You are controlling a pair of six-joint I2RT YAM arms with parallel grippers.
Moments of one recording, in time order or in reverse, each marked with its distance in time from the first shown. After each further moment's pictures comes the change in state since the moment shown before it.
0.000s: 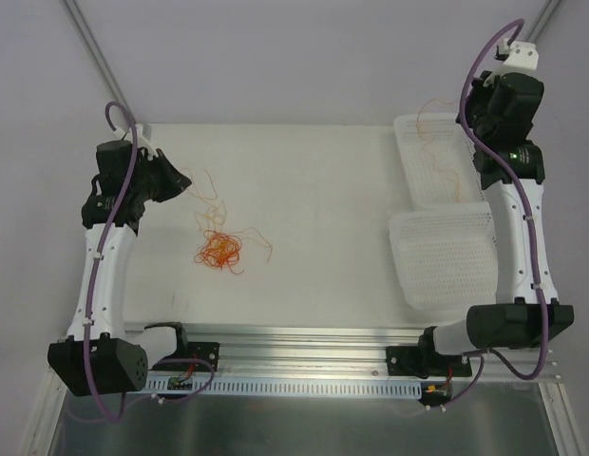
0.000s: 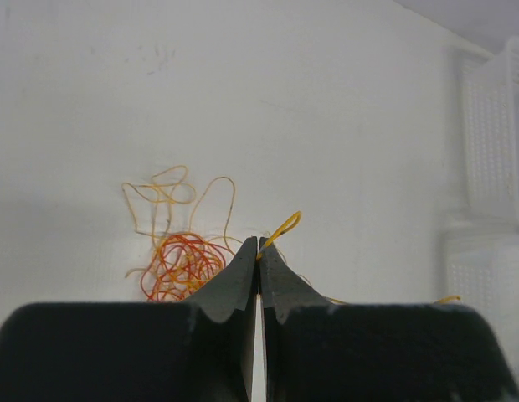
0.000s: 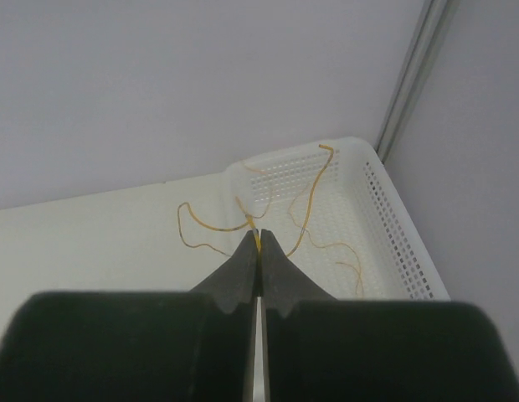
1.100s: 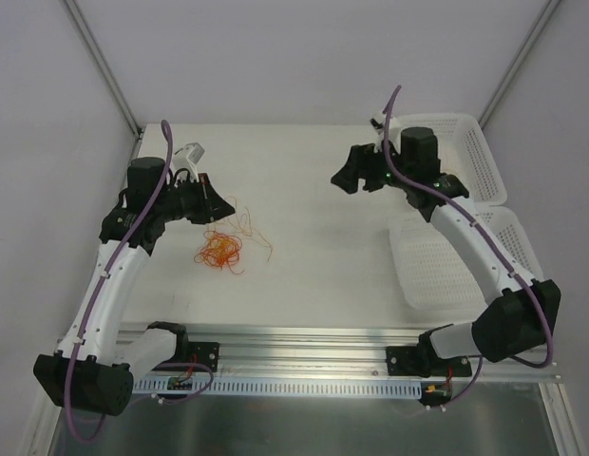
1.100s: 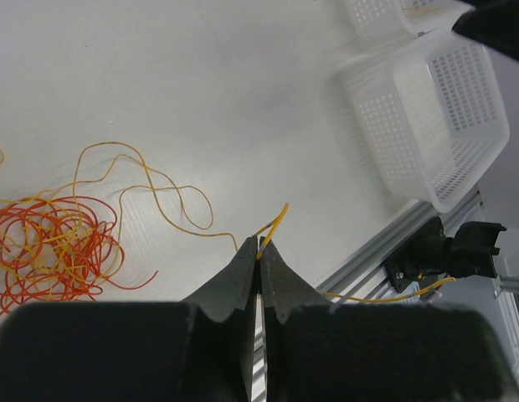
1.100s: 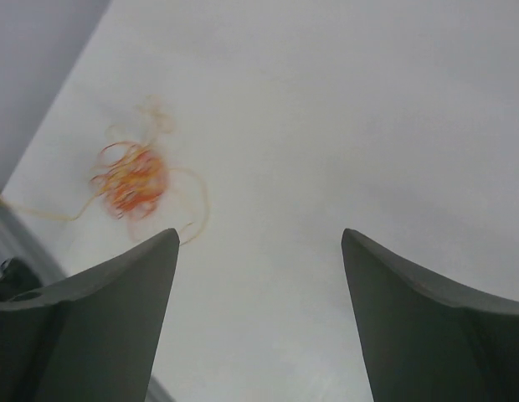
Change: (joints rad) left arm -0.245 -0.114 -0.121 -0.023 0.290 0.058; right arm 0.277 0.034 -0.410 0.088 -0.516 0.116
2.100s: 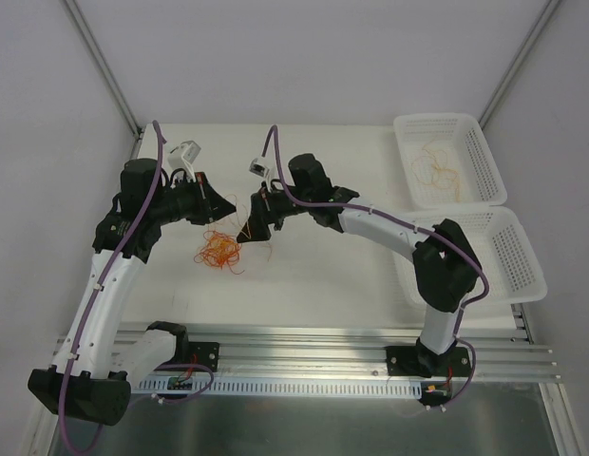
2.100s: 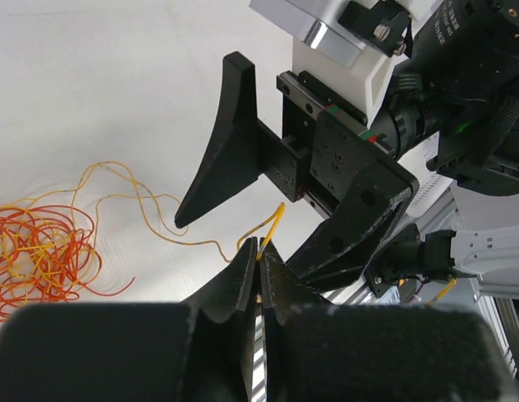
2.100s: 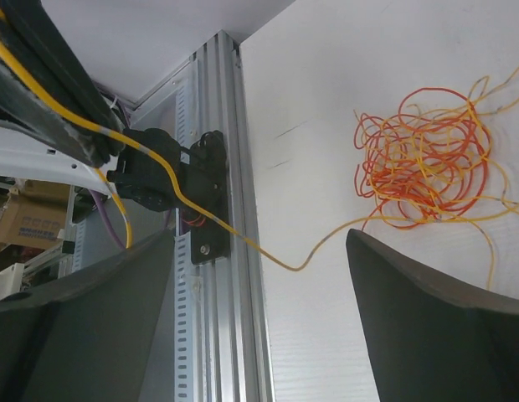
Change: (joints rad) left arm -0.033 -0.051 0.025 0.000 0.000 -0.061; right arm 0.509 0.416 0.075 0.413 -0.451 0.165
